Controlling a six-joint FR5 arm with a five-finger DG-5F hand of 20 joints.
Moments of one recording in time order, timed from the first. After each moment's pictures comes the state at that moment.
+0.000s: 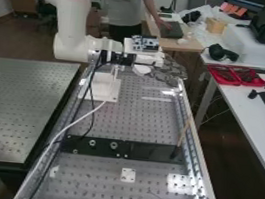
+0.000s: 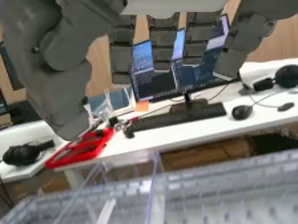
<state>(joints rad) 1.70 -2.00 -1.68 -2.71 -1.56 -0.53</state>
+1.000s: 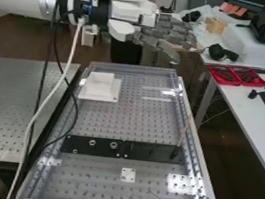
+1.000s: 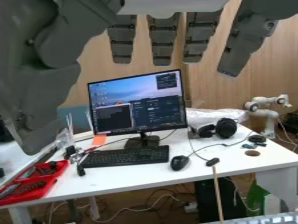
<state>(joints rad) 1.50 -1.79 -1.56 -3.03 -1.62 -0.66</state>
